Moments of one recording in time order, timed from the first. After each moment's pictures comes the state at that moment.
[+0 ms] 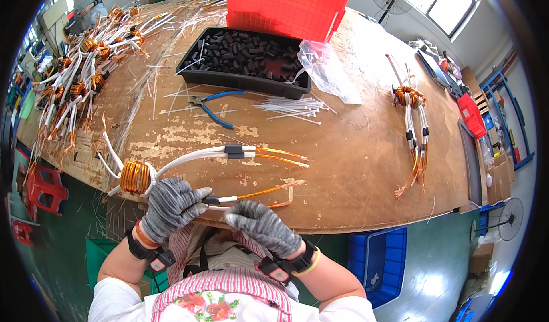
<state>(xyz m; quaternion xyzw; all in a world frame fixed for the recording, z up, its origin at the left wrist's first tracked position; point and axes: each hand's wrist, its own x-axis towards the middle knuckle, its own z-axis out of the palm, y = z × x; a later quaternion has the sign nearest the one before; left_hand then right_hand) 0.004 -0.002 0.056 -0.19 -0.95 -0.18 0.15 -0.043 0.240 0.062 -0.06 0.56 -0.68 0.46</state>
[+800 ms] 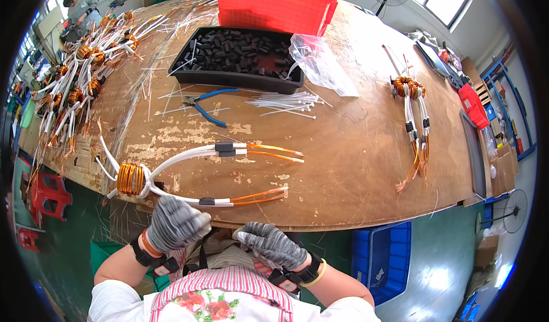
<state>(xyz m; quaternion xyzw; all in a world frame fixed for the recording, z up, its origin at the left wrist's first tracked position) 0.024 0.019 0.048 -0.29 -0.91 -0.12 0.26 -0.015 0.281 0.025 -0.06 0.58 -0.65 0.49</state>
